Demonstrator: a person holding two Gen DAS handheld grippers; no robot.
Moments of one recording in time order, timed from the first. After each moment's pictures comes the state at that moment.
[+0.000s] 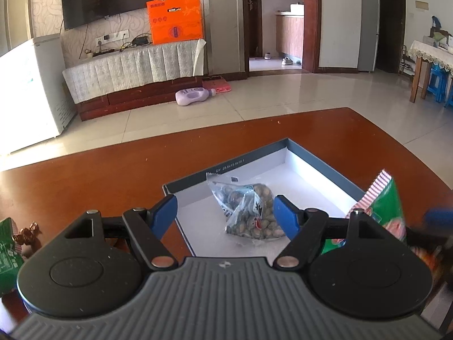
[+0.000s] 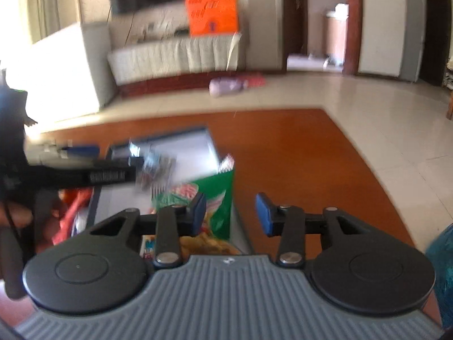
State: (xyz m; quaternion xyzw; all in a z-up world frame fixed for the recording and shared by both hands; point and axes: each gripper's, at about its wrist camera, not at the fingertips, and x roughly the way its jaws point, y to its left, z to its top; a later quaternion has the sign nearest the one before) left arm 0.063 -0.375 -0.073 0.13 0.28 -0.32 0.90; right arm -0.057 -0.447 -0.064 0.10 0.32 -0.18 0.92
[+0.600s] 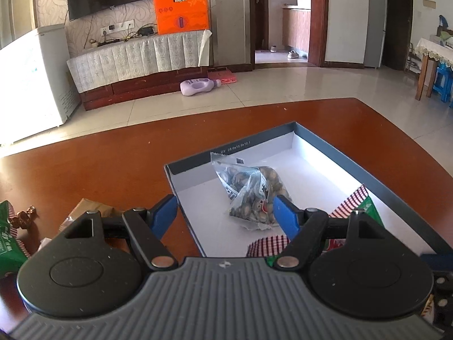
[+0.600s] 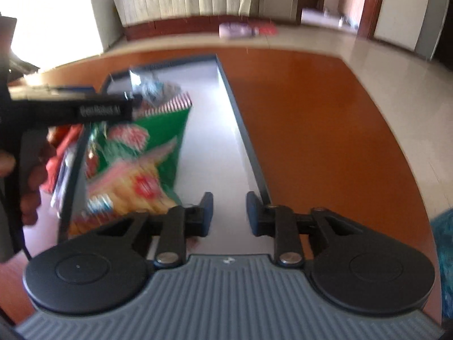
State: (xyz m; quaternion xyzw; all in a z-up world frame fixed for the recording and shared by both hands) left arm 0.061 -0.371 -0.084 0.13 0.30 -0.30 0.90; right arm -0.047 -0.454 -0.095 0.10 0.43 -0.16 0.88
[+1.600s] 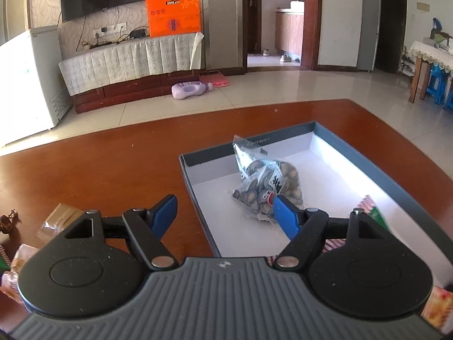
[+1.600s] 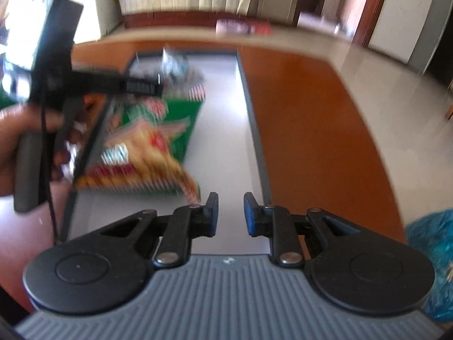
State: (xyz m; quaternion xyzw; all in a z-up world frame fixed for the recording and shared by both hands) left arm 0.072 -0.385 -0.095 0.12 0.29 -0.32 0.89; right arm -0.076 -0.426 -0.069 0.03 0.39 -0.19 0.90
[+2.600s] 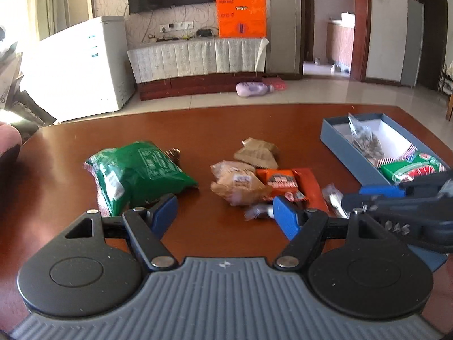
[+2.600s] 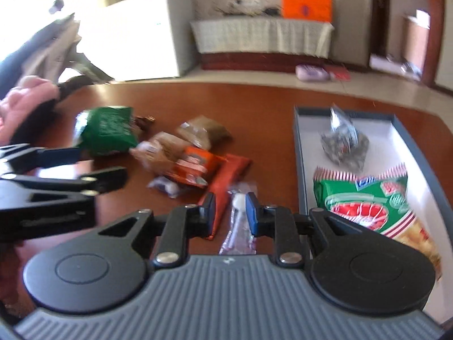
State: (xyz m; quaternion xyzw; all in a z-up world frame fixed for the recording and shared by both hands) left arm 0.022 -0.124 -0.052 0.09 0.28 -0.22 0.93; right arm 0.001 -0.313 -0.075 0.07 0.34 -0.05 0.94
